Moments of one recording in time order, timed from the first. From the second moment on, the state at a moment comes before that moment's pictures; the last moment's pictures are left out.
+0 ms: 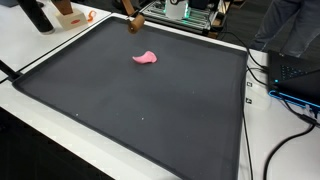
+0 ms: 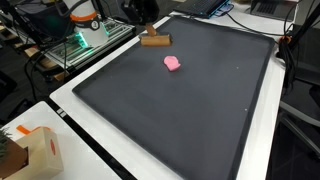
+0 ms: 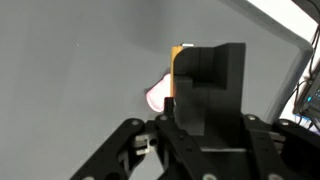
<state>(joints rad) -0.07 -0.05 -0.20 -2.13 0.30 1.84 -0.78</state>
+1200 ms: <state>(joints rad) -0.17 0.12 -0.19 -2.00 0.38 1.84 -0.80</state>
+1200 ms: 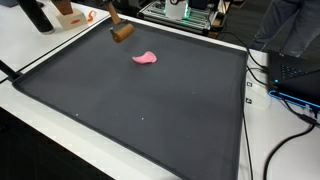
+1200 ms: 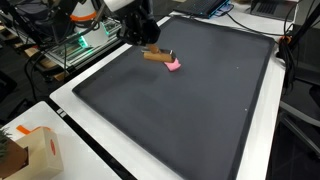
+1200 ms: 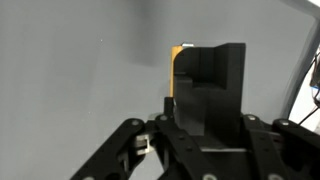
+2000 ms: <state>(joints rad) -0.15 0.18 -0.10 -1.84 0.22 1.84 -0.80</state>
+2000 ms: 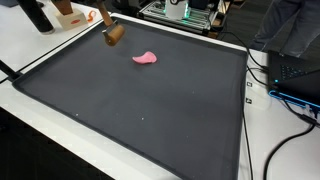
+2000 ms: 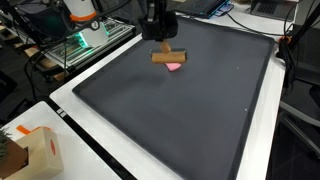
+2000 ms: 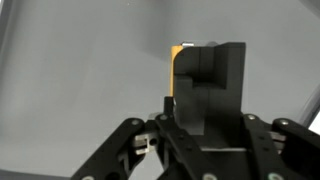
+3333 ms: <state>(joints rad) 0.09 0.18 0.13 -1.80 -0.29 1.84 -0.95</state>
